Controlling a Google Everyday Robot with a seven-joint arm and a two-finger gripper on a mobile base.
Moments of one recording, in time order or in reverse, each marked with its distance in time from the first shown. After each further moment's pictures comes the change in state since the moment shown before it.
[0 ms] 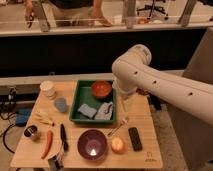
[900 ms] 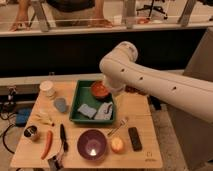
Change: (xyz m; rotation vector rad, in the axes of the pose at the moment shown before) arm -0.028 -0.032 0.003 0.032 0.004 -0.122
